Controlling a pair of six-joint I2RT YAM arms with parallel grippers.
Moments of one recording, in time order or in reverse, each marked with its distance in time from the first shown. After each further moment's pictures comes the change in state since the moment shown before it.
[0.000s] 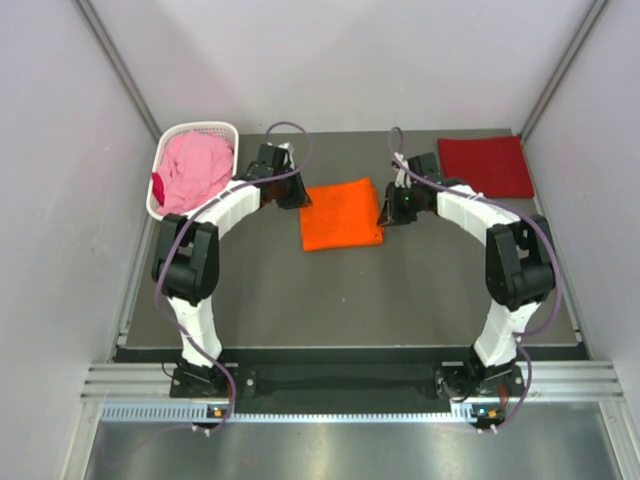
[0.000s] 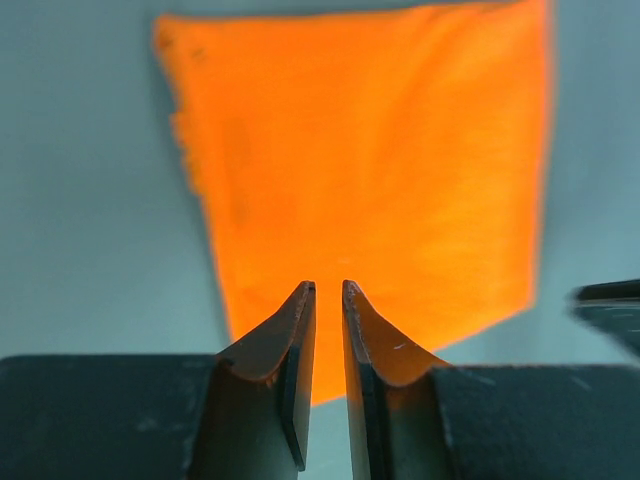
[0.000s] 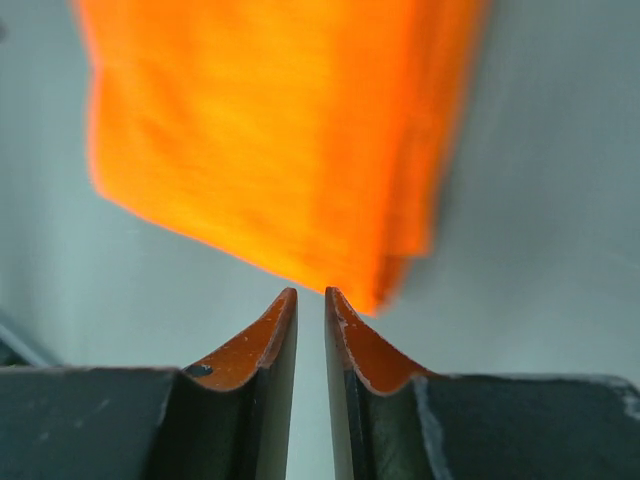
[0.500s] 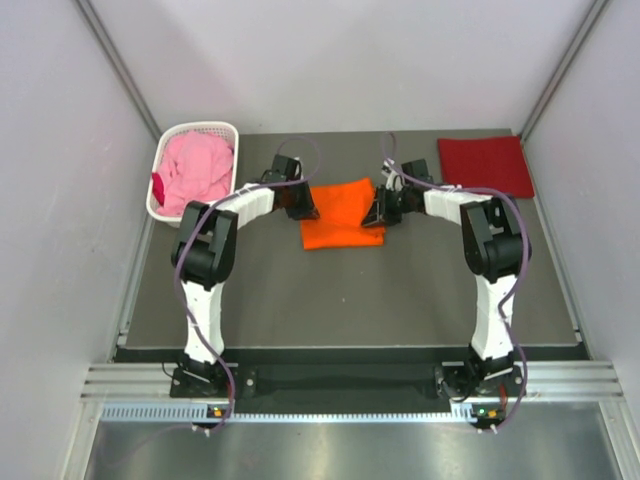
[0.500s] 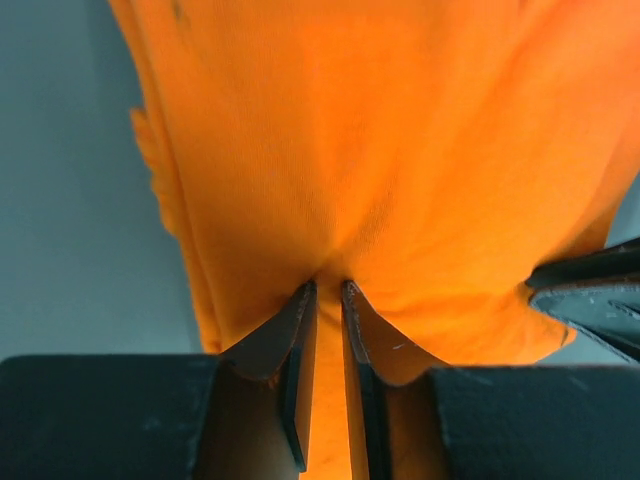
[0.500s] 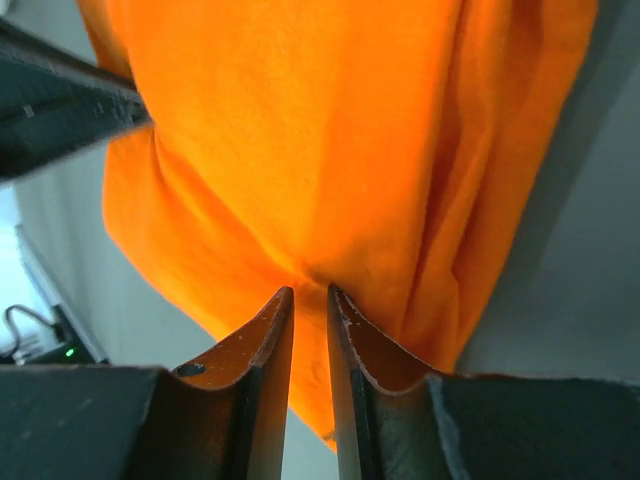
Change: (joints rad) left arm -0.023 0.162 0.004 0.076 0.043 -0.064; right arm -0.018 0.268 0.082 0.236 -0.257 0.072
